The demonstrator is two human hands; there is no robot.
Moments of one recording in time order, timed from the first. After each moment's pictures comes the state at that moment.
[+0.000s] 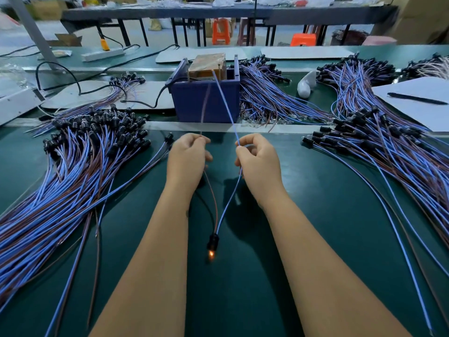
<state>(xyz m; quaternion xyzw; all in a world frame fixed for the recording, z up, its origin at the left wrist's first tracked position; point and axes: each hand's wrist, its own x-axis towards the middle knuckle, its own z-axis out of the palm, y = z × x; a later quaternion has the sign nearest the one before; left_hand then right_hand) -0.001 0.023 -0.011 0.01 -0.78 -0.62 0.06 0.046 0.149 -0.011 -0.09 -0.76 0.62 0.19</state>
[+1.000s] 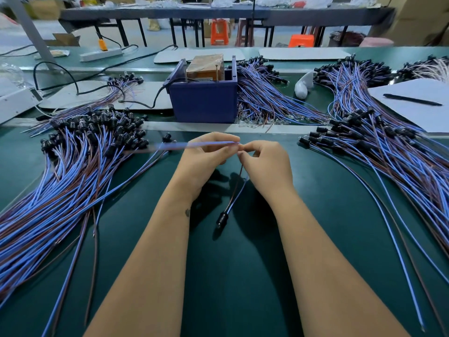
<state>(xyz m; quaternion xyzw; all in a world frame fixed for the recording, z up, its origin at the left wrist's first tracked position) 0.016 0.035 -0.003 -0.19 -0.68 -0.71 -0.05 0.047 0.172 -0.009 -0.12 -0.88 0.41 0.19</state>
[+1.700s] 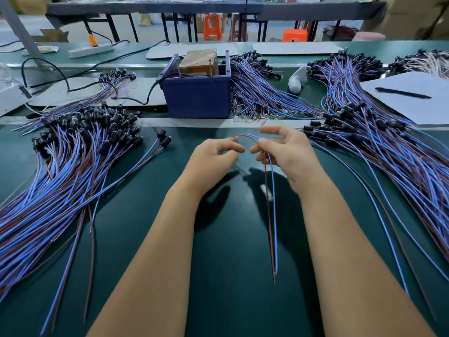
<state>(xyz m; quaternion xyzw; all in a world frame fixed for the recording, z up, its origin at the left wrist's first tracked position) 0.015 0.049 -0.013 -0.22 -0.83 -0.52 -0.03 0.061 0.211 0.006 -0.10 -0.73 0.66 0.13</state>
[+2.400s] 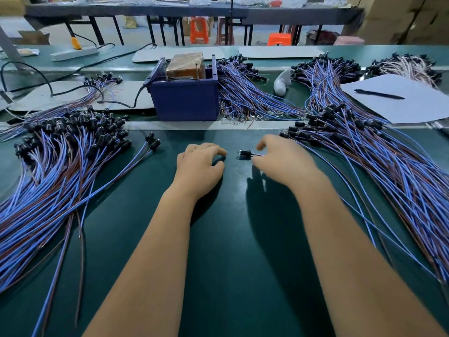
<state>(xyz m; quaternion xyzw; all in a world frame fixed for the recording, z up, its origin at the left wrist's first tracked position) 0.008 0.050 -0.029 -0.22 -0.93 -0.28 0.05 0.079 0.214 0.028 -0.15 -0.97 0.19 0.04</state>
